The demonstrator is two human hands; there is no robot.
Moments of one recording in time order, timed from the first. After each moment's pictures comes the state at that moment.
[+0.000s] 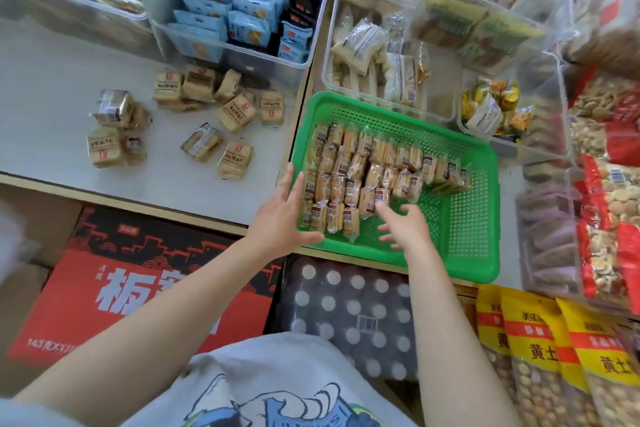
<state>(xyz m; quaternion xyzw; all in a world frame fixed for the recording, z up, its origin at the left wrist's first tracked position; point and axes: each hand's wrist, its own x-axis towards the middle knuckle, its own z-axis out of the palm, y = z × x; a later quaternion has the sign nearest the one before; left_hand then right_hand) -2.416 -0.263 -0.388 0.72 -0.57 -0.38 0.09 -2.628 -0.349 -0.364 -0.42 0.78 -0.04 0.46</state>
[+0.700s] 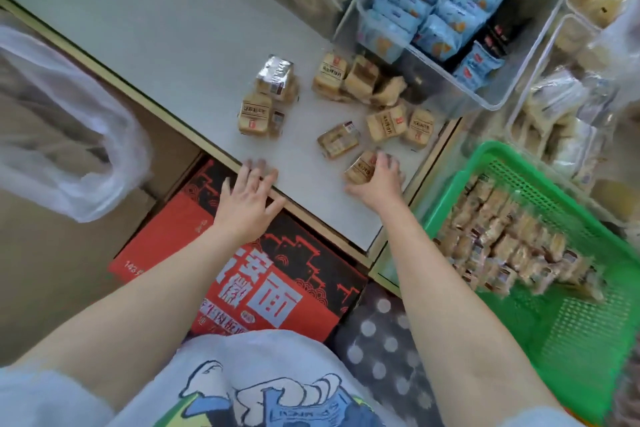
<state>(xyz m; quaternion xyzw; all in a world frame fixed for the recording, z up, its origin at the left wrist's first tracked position) -2.195 -0.156 -0.484 0.85 -0.41 -0.33 0.01 -2.343 -0.370 -0.457 -0.76 0.55 0.16 0.30</state>
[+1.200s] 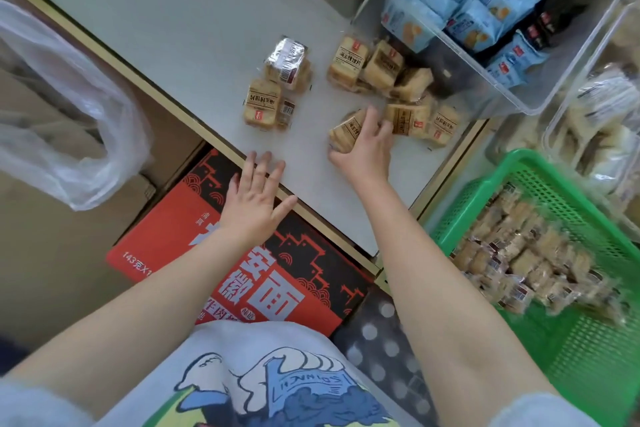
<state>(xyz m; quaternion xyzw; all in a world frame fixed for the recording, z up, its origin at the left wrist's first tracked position) -2.204 -0.156 -0.499 0.86 -0.38 -0.34 0.05 -2.274 -0.364 -0.478 -0.82 0.50 0.03 0.27</state>
